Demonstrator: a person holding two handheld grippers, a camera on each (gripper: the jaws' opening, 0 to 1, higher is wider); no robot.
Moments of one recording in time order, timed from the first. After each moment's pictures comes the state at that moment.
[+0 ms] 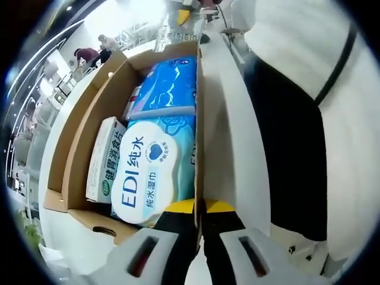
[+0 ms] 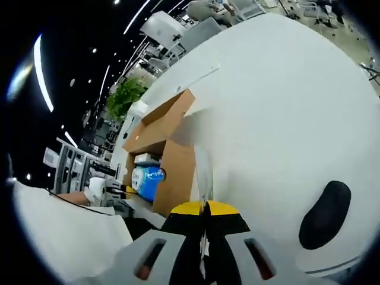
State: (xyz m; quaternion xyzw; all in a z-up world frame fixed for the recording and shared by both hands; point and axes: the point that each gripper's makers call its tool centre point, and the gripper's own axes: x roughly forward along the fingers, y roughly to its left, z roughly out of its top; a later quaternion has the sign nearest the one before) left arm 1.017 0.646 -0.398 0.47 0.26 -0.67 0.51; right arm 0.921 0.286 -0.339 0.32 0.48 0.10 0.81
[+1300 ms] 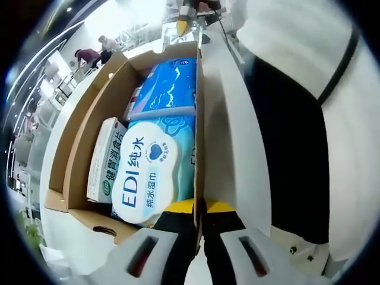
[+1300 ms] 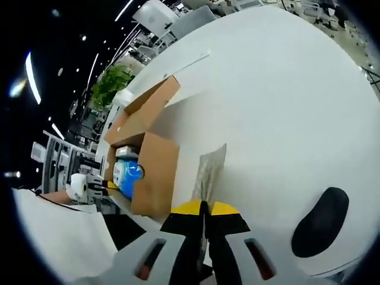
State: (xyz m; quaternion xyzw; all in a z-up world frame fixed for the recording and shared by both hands) left arm 1.018 0.646 -0.398 0.47 0.26 -0.67 0.52; right arm 0.930 0.281 -0.364 0.29 0.50 0.07 0.81
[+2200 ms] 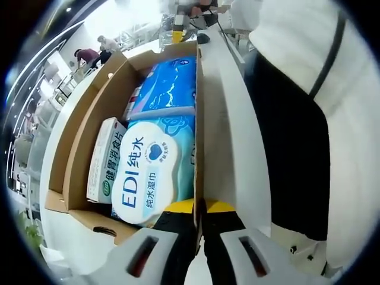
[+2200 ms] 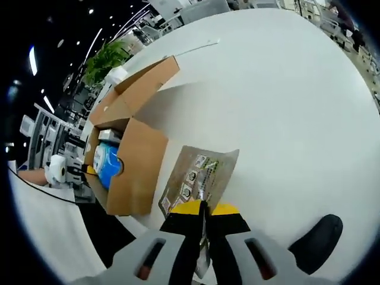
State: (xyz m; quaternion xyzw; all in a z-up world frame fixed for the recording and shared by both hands) left arm 1.018 0.647 -0.398 0.47 0.26 -0.67 0.51; right arm 0.948 0.287 -0.392 0.21 0.54 0.08 0.81
